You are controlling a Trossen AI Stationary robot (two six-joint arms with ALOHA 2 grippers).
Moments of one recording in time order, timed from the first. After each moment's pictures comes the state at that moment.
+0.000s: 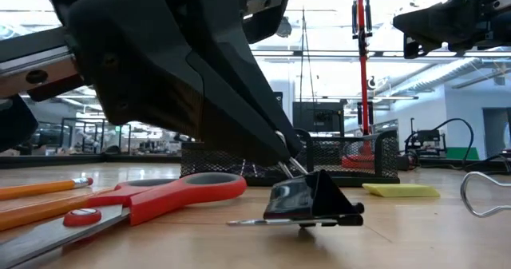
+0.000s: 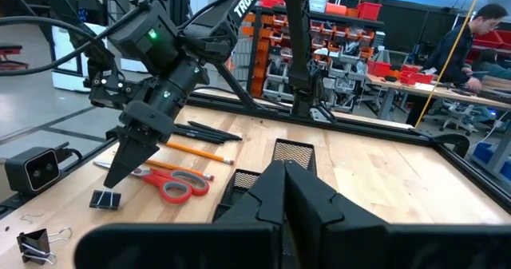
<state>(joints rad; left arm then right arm) -0.58 2.07 1.24 0.11 -0.15 0.65 0.37 0.71 0.09 0.60 0.24 -0.12</state>
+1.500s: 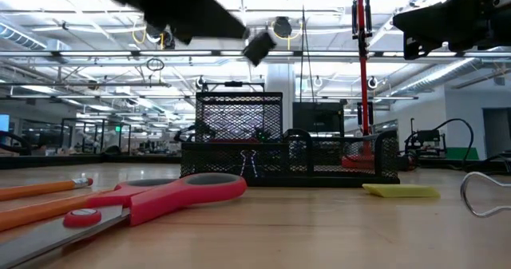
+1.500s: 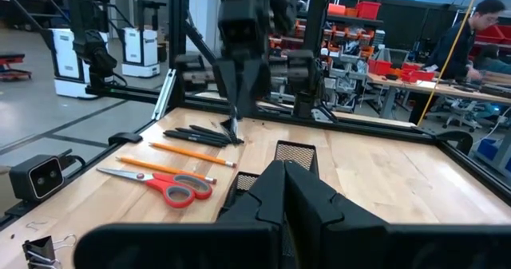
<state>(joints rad) -0.43 1.58 0.84 0.31 -0.42 -0.05 0.37 0.71 0.09 0.61 0.24 -0.09</state>
